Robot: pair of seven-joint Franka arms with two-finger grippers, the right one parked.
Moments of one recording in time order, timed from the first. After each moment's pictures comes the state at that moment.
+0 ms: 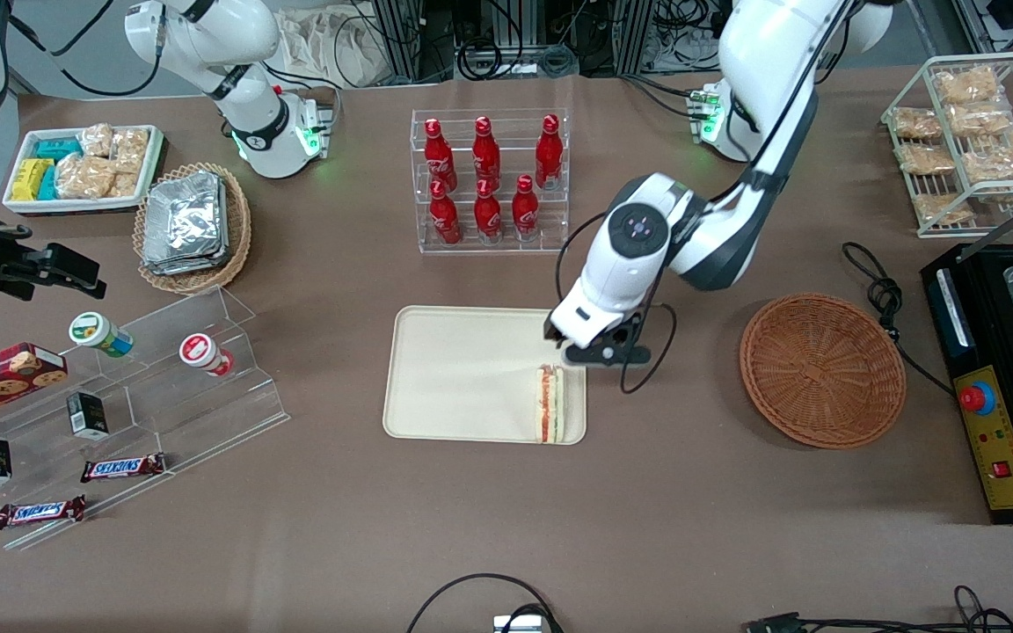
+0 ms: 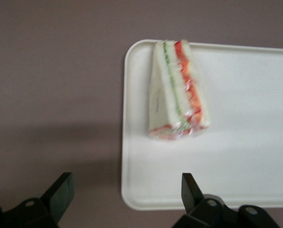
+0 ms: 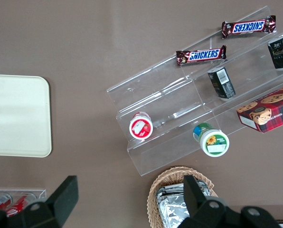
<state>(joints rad) -0.46 0.37 -0.17 -1.90 0.04 2.36 -0.64</state>
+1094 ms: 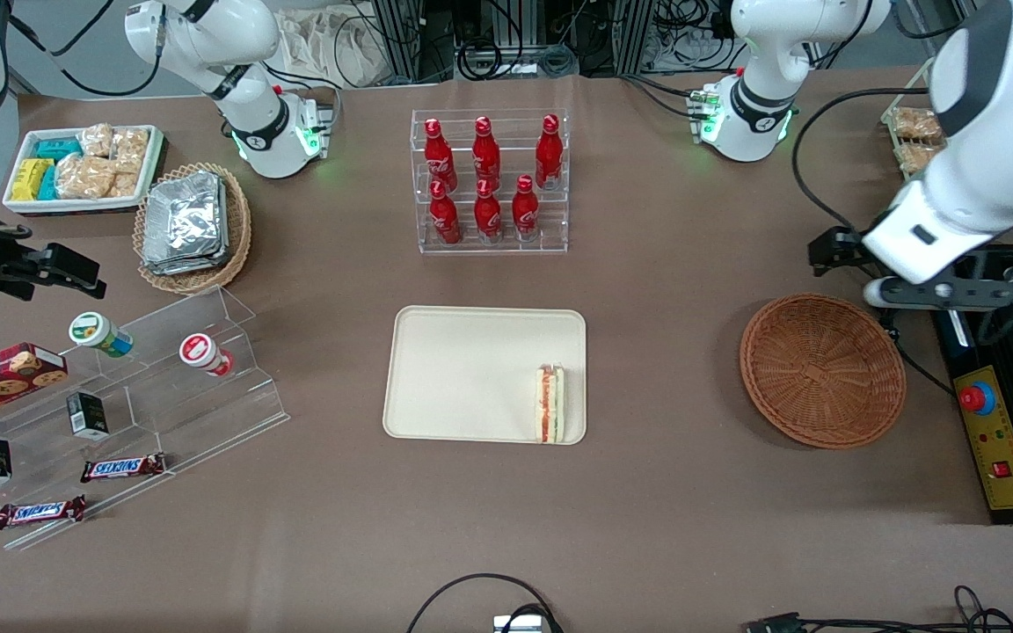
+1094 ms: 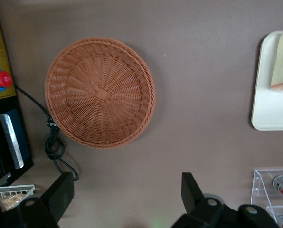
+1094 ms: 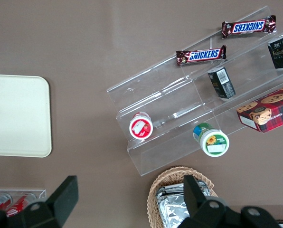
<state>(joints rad) 0.01 0.03 -0.16 -1.66 0.03 1.59 -0.08</state>
